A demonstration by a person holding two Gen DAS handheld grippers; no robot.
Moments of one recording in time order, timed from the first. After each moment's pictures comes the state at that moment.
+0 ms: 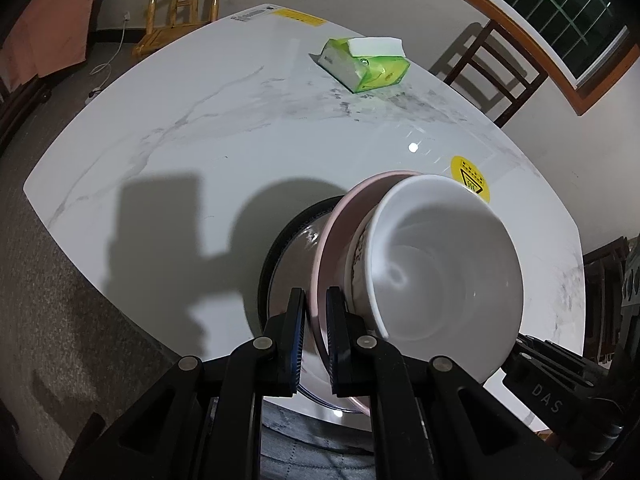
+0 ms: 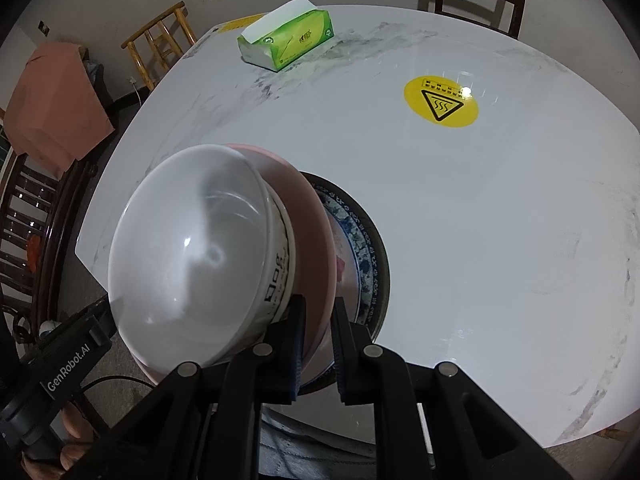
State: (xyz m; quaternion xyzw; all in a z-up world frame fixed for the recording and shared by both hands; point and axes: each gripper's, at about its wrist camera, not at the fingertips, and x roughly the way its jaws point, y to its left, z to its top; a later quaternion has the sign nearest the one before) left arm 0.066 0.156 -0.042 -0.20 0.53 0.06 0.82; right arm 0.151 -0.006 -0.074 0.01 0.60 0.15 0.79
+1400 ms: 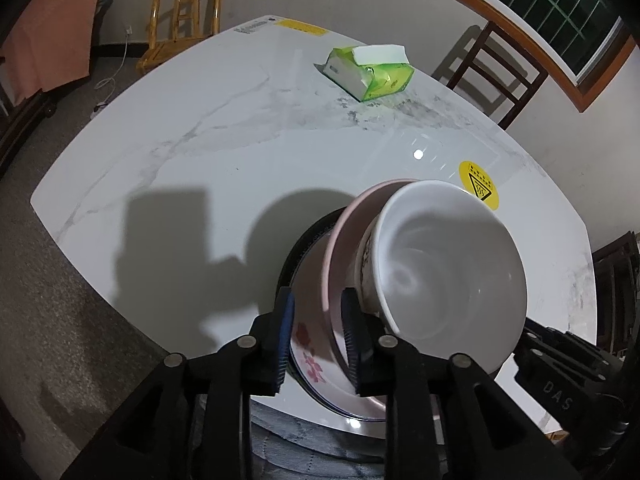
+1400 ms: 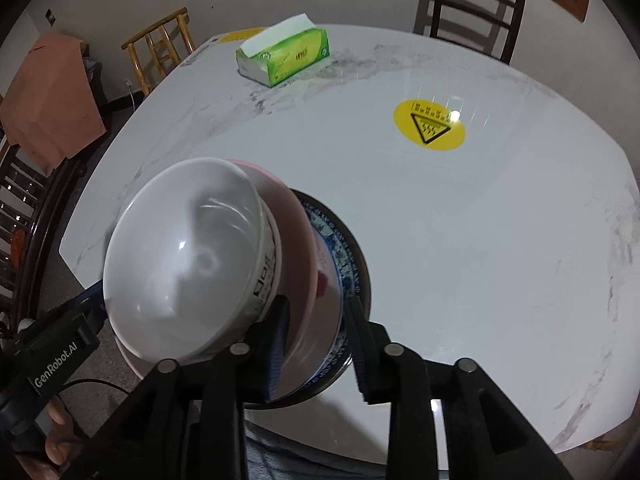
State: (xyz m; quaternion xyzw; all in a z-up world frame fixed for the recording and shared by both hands) left arm 0.063 0.161 -0.044 -0.18 0.52 0.07 0.83; right arm 0.144 -0.007 -0.068 -0.03 0.56 0.14 0.82
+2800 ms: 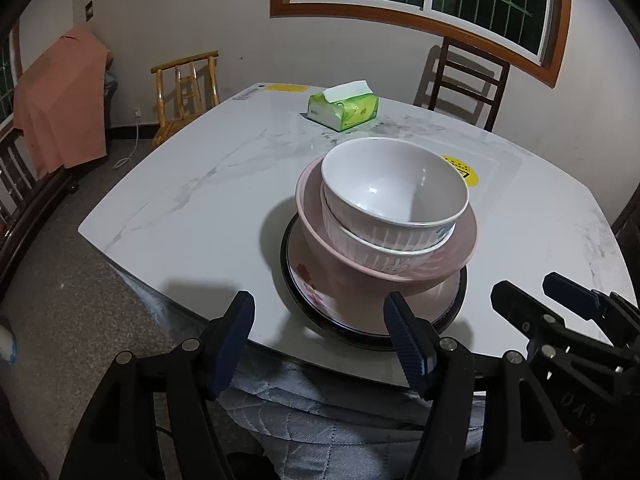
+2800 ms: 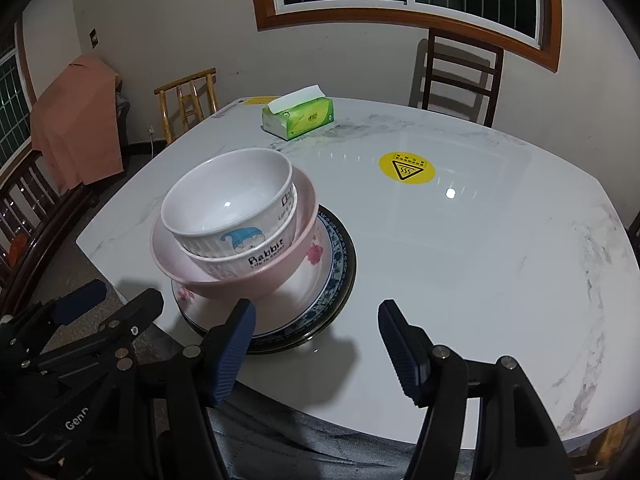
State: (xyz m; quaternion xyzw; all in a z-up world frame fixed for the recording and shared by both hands) left arm -0.032 0.098 -0.033 -0.07 0.42 0.09 0.90; right arm 0.039 -0.040 -0.058 -0.03 0.41 0.15 0.90
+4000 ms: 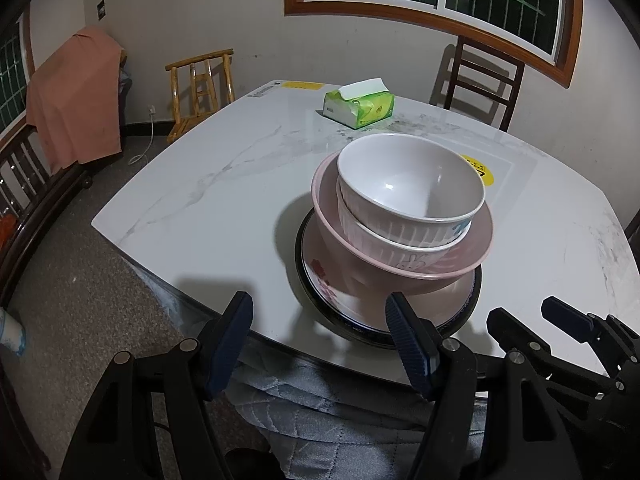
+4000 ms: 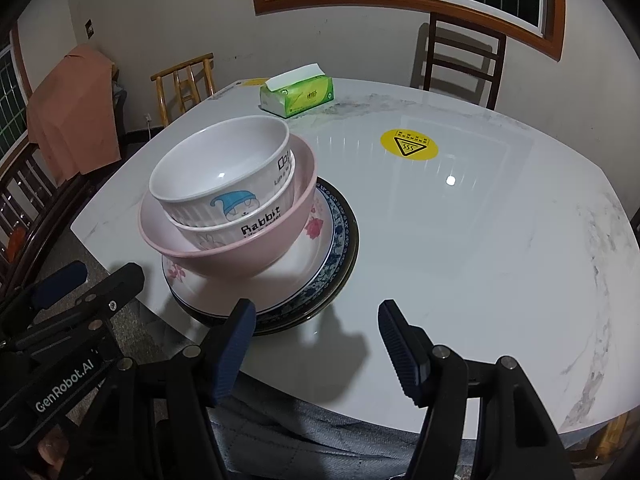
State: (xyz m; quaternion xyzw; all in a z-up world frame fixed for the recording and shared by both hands) left arm -0.035 0.099 -0.036 -0.07 0.42 0.12 0.90; right arm 0.038 -0.037 -0.075 -0.04 0.44 0.15 0.88
